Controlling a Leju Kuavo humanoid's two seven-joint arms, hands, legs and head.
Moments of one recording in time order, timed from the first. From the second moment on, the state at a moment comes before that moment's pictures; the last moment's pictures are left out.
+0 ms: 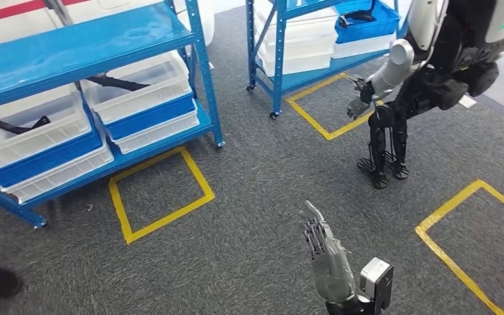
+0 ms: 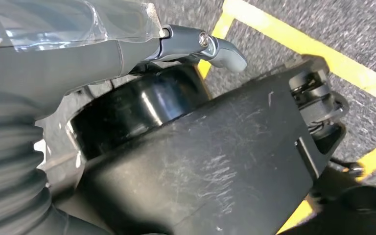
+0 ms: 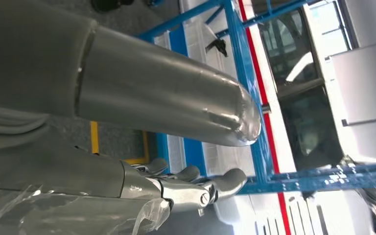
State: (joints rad) left arm -0.14 -0.05 -1.21 -0.22 0.74 0.17 0.12; right arm -0.06 -0.25 0.62 -1.90 -0.34 -0.27 -0.35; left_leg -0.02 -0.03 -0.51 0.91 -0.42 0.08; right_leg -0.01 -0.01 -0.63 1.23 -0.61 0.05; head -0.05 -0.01
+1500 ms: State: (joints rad) left arm -0.15 -0.04 -1.21 -0.22 0.73 0.17 0.11; right arm -0.05 -0.26 0.63 -1.88 -0.32 -0.21 -0.39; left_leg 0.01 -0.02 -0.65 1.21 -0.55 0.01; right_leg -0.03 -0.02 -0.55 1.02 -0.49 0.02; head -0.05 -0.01
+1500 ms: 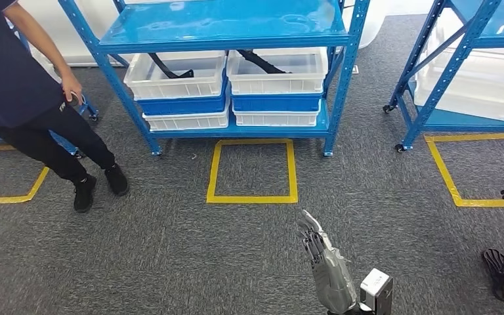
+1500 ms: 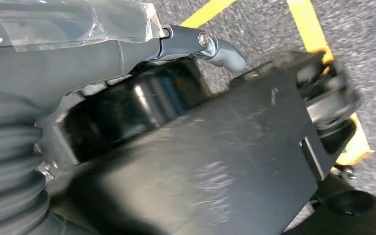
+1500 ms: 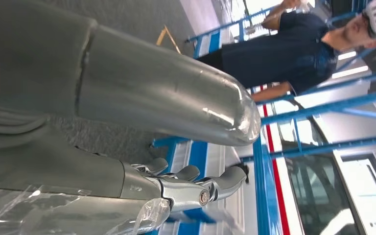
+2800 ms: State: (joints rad) left arm -0.13 -0.04 -1.21 -0.22 0.76 0.19 0.03; right arm 0.02 -0.28 0.63 -1.52 -0.63 -0.37 -0.41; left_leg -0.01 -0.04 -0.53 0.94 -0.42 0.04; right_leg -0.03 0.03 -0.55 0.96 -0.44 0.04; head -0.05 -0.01
